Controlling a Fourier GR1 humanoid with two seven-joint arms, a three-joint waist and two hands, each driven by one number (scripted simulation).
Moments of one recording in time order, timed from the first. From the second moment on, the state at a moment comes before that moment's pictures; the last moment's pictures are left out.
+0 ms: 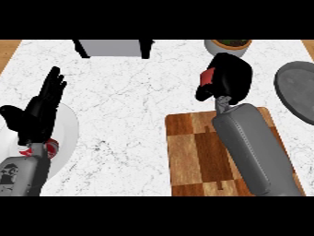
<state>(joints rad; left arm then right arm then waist) -0.23 0.18 0.08 -1.46 0.01 0.08 0.07 -0.69 -0.07 0.18 -1.24 1.16 -0.04 0.90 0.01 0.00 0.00</state>
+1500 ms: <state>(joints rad) -0.25 0.18 0.07 -1.48 0.00 0.05 0.08 -0.69 -0.64 -0.43 -0.55 0.88 -0.54 0.18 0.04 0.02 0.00</state>
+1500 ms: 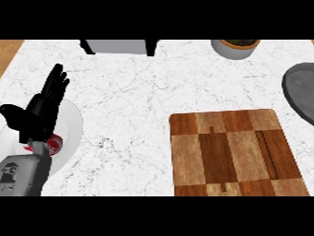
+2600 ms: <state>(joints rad) -0.26 0.17 0.08 -1.47 0.01 0.04 0.07 -0.69 -0.69 -0.73 -0.25 0.56 -0.37 -0.28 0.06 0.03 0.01</state>
